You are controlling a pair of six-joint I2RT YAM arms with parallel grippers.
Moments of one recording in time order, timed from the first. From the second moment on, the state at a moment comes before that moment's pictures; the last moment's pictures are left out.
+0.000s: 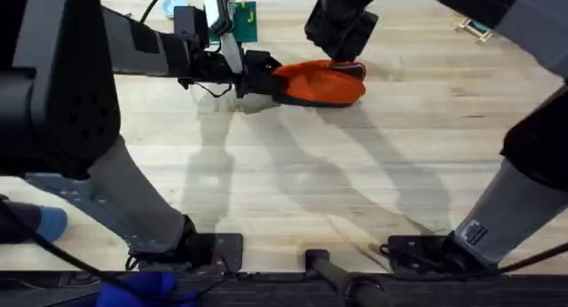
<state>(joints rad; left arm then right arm) -0.02 1.90 0.98 -0.07 1.13 0.99 0.59 2.00 1.89 -1.24 0.35 1.10</state>
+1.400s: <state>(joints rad) -0.02 1.90 0.98 -0.07 1.13 0.99 0.40 1.97 1.89 -1.43 0.49 0.88</state>
